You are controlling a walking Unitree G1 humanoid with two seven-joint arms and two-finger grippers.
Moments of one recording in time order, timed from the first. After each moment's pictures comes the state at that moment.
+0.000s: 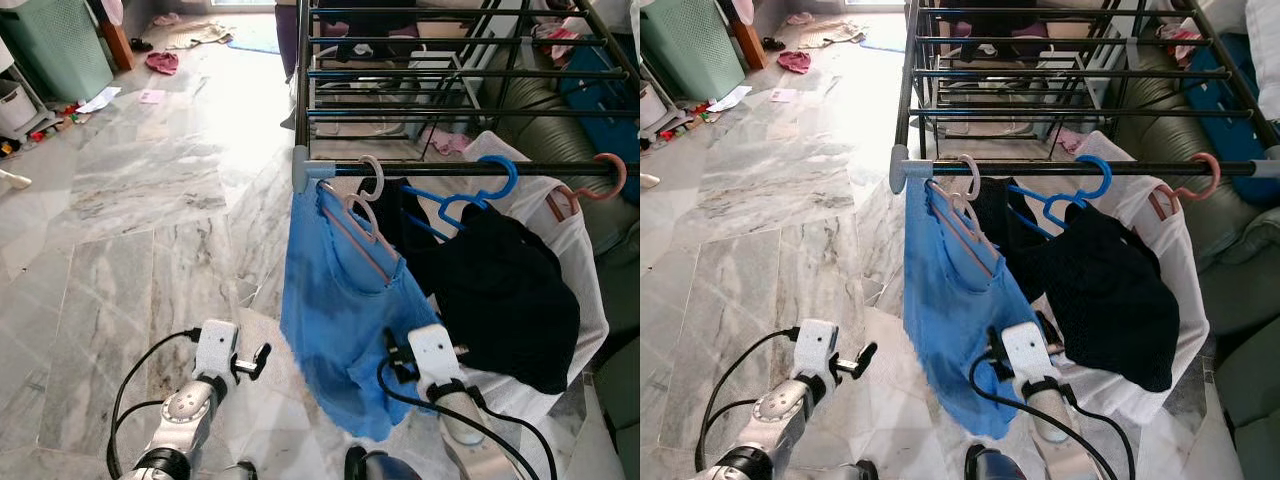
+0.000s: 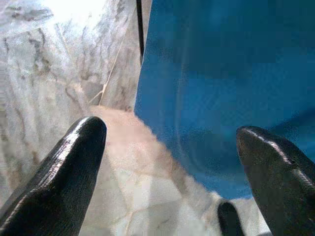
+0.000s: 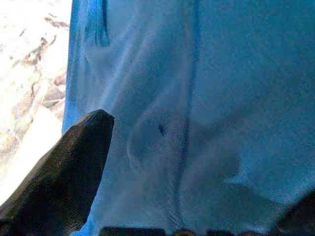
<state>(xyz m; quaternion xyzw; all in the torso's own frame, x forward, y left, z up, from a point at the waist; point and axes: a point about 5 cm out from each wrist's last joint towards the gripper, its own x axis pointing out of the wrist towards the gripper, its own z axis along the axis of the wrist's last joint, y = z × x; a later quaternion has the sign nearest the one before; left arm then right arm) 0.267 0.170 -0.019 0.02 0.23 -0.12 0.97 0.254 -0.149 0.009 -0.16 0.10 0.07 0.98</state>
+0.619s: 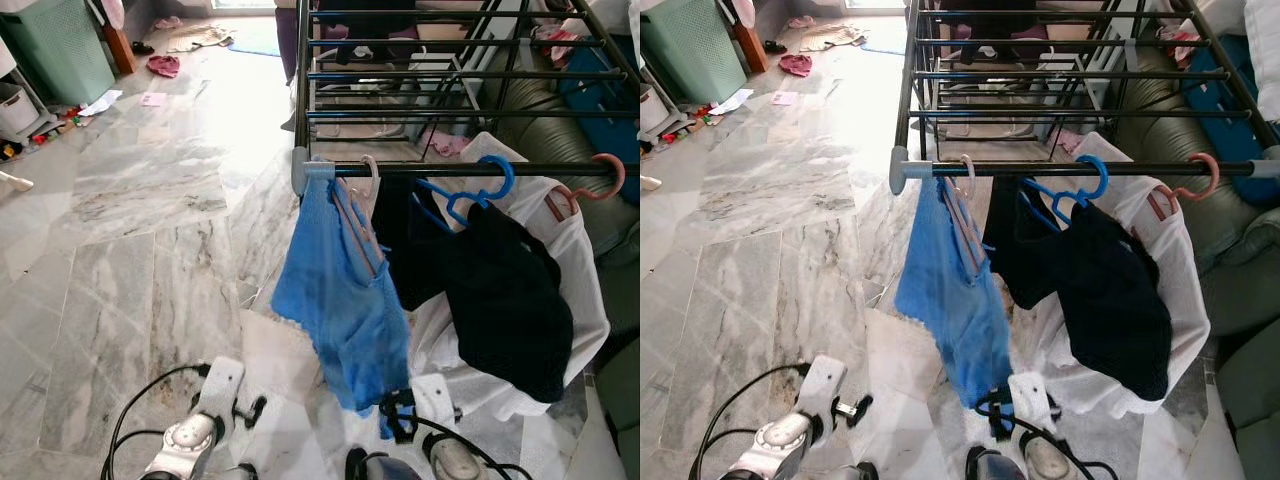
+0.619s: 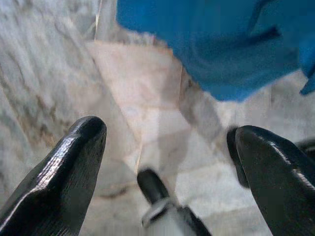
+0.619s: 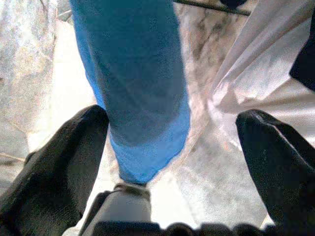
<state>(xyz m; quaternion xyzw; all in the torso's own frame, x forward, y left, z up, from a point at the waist) 0.228 0.170 -0.056 0.08 0.36 -0.13 0.92 0.213 -0.150 -0.059 -0.05 0.31 0.05 0.95</state>
